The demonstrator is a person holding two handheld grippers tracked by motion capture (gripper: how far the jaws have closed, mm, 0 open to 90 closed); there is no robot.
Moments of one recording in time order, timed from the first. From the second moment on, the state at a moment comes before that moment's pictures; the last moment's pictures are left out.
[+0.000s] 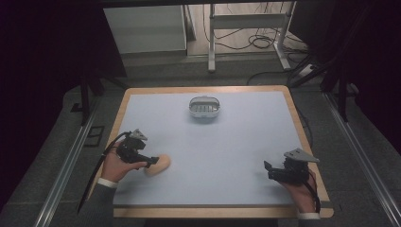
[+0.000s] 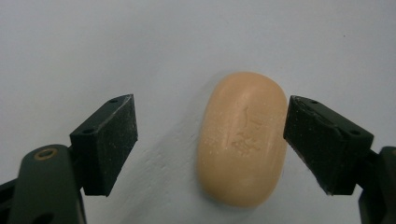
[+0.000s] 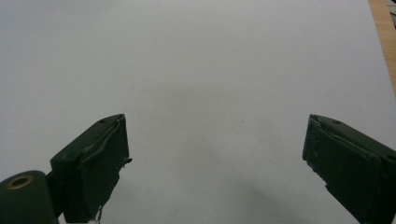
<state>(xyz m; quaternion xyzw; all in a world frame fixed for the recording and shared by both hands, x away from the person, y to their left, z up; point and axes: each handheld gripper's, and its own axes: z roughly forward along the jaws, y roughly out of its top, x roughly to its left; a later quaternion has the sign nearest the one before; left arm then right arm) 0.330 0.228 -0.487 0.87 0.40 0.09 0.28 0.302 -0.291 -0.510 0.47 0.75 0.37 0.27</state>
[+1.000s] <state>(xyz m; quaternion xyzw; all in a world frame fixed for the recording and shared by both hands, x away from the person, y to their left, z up) 0.331 0.201 -0.516 0.91 0.36 0.05 0.20 0.300 -0.287 -0.510 0.46 0.76 0.36 0.27</state>
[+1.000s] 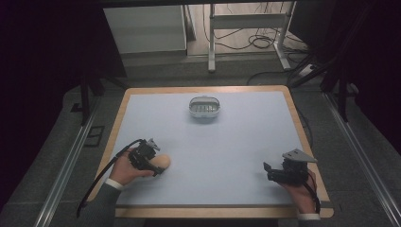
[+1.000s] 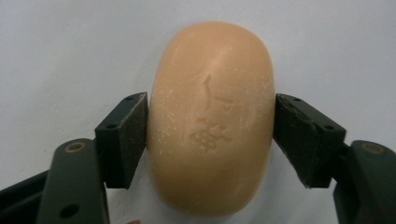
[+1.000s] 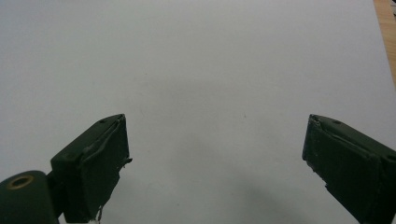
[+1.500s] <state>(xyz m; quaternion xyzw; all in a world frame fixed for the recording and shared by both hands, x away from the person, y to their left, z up) 0.332 0.202 -0.511 0.91 0.36 0.06 0.21 0.301 -0.289 -0.510 0.47 0.76 0.36 0.27</state>
